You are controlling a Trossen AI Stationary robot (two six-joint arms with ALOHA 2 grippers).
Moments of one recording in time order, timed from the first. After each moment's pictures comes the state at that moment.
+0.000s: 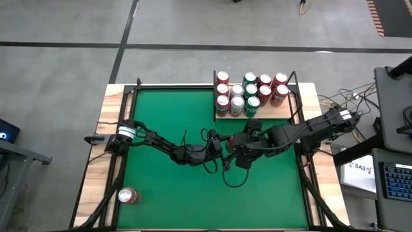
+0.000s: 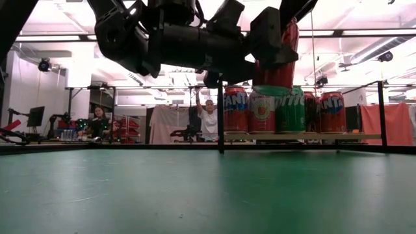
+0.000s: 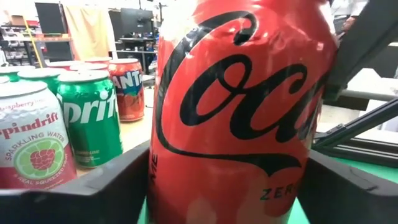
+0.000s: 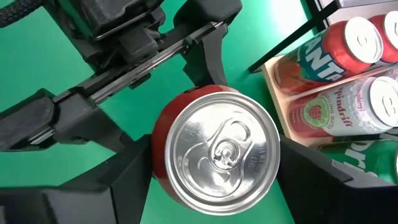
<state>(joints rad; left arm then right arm) -0.21 2.11 1.12 1.05 -0.56 -0.01 0.30 1.56 1.50 -1.13 0.47 0.46</state>
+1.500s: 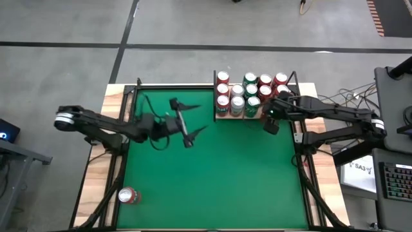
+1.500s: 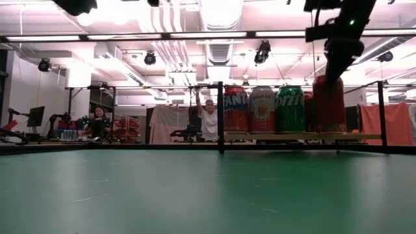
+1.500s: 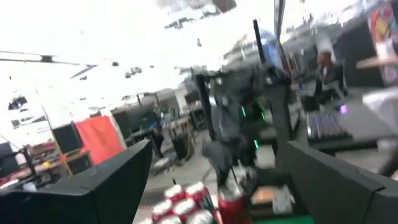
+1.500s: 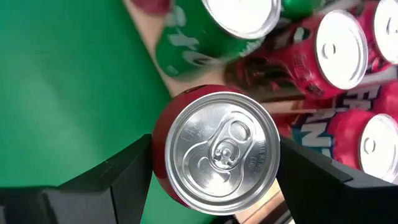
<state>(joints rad) -0.08 1.32 0.76 0.89 -0.32 0.43 -0.28 1.06 0.98 -1.11 0.38 0.07</state>
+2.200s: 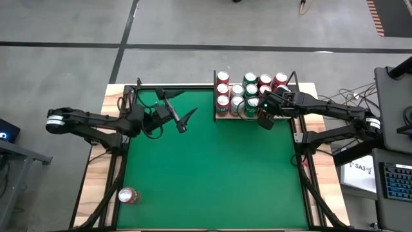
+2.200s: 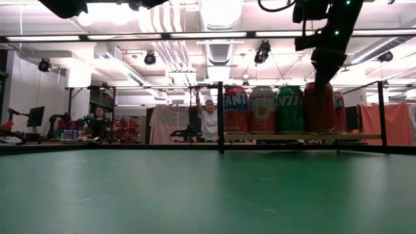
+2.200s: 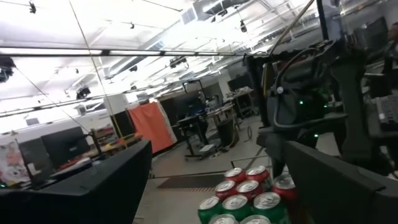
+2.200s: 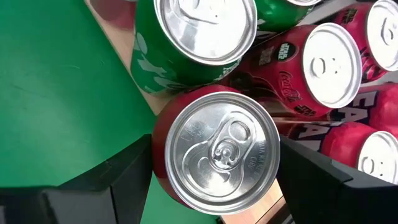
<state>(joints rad) 0.03 1.16 0.68 0.83 -0.41 0.48 -0.37 1.15 0.99 -1.03 0.38 0.04</state>
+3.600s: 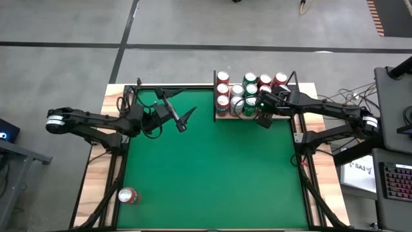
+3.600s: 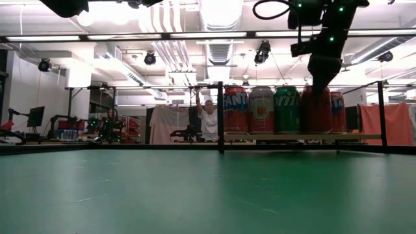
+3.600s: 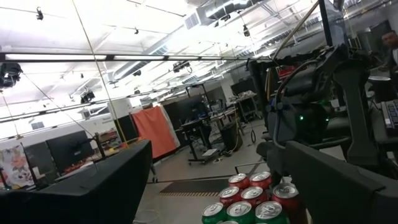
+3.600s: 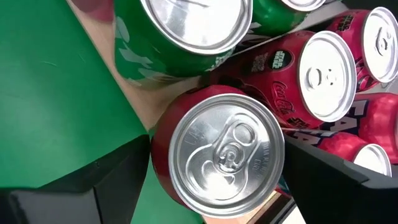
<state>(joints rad) 0.03 1.16 0.69 0.84 -0.41 0.50 -0.39 1.20 0.99 -1.00 0.42 0.00</state>
